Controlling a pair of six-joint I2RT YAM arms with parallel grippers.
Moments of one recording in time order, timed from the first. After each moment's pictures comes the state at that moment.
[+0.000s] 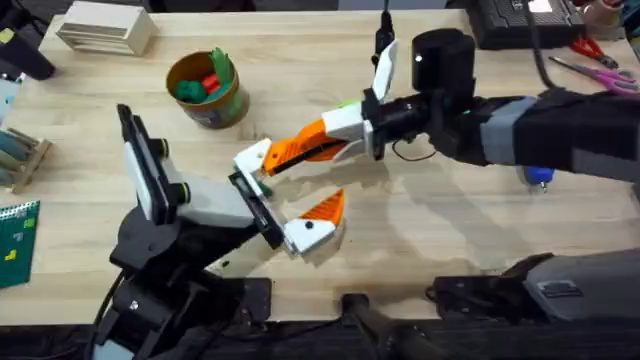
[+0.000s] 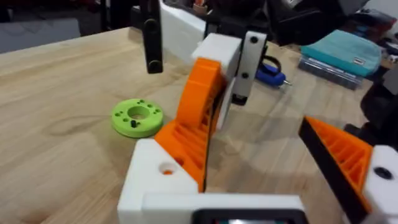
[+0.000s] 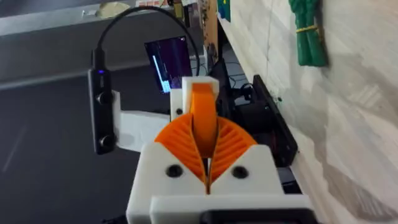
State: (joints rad) left arm -0.40 0.01 0.01 -0.06 0.58 -0.16; right arm 0.47 1.59 0.72 0.38 -1.24 1.13
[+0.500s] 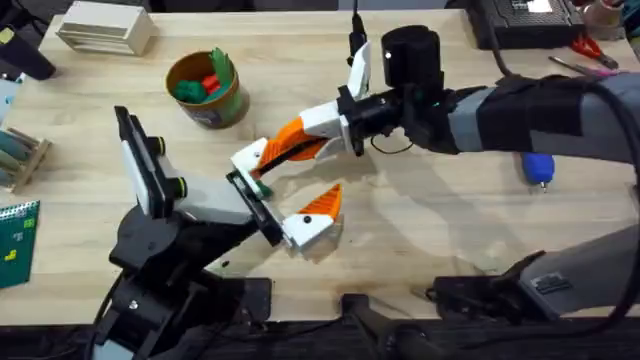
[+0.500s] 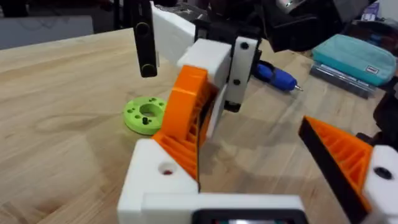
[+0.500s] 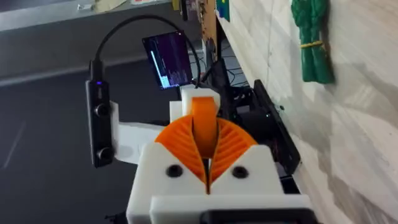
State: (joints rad) left arm -0.40 0.01 0.01 -0.06 0.56 -0.19; right arm 0.54 1.72 0.83 0.40 -1.24 1.18
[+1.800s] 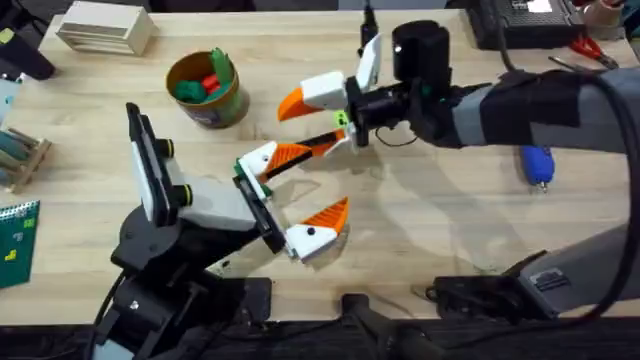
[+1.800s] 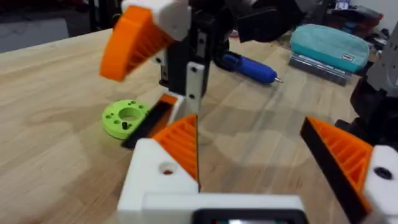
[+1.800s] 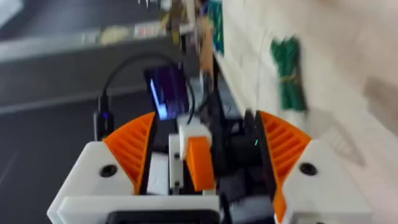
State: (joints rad) left arm -0.41 0.01 0.01 -0.06 0.62 -0.16; right arm 0.48 1.74 0.83 0.46 -1.22 1.18
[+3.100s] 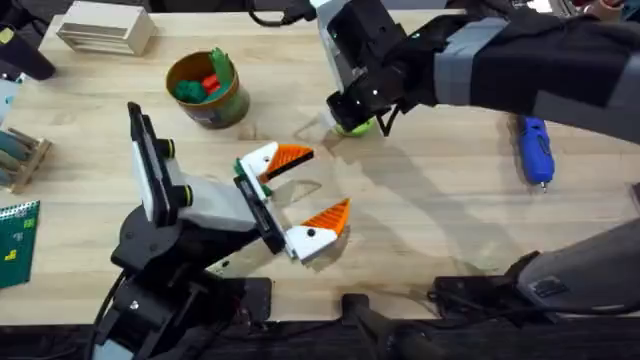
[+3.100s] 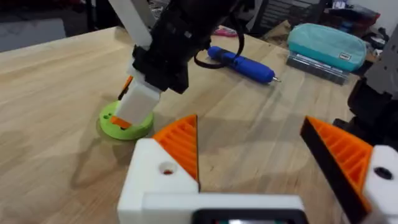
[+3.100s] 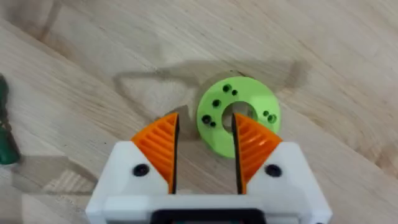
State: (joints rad) left arm -0.41 0.01 0.01 -0.06 0.63 -0.16; right arm 0.65 1.75 1.23 -0.55 0.10 0.04
